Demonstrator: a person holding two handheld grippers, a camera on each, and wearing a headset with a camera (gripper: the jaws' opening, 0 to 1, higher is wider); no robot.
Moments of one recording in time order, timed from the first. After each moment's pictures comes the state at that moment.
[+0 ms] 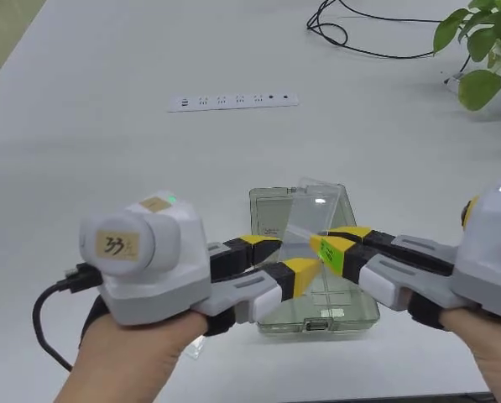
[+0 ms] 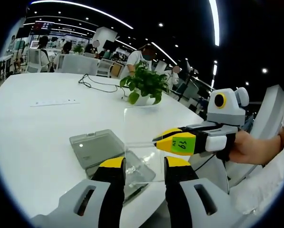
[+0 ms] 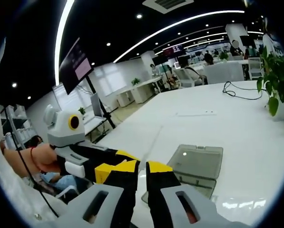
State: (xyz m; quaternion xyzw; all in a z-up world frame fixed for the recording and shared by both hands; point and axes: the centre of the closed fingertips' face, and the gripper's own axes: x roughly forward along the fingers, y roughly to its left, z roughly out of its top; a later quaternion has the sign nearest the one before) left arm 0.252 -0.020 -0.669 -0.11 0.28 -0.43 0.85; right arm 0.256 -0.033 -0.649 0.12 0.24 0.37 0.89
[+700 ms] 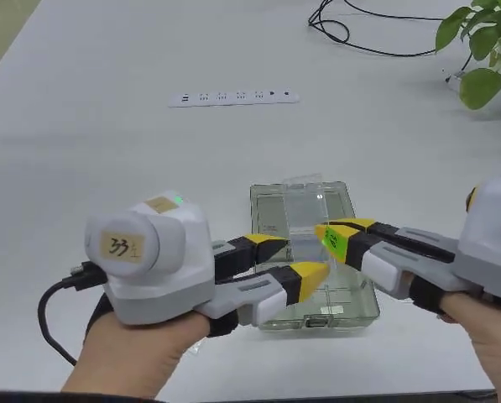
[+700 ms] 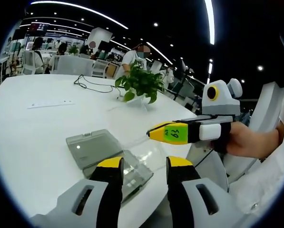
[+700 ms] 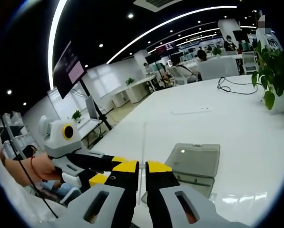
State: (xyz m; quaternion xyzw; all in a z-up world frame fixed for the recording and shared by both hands) left arm 0.246 -0.021 -0.671 -0.10 0.27 -0.45 0.85; right arm 0.266 -0.039 -0.646 0.14 0.25 0.35 0.89
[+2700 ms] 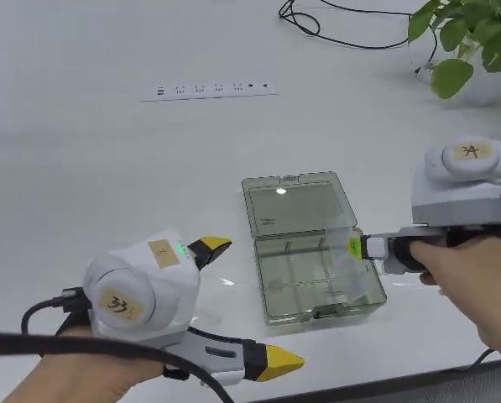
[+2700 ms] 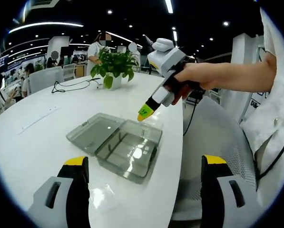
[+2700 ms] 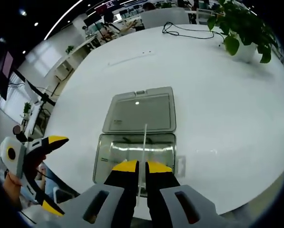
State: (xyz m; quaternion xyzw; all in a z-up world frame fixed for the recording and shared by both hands) left arm 0.227 0.025 -0.738 0.07 0.24 -0.57 0.78; right arm 0.281 -0.093 -0.778 0.11 0.51 0.12 0.85
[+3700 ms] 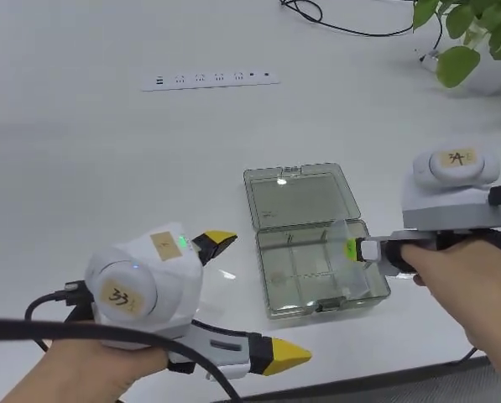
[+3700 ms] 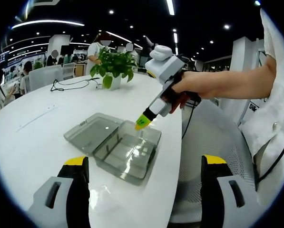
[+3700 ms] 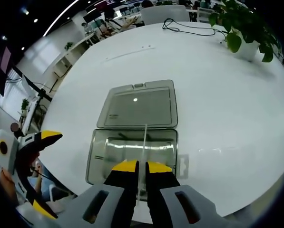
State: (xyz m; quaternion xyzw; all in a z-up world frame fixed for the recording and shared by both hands) left arm 0.229 0.021 -0.740 0.06 0.24 -0.57 0.78; right arm 0.276 -0.081 -0.788 0.09 0.51 0.12 0.84
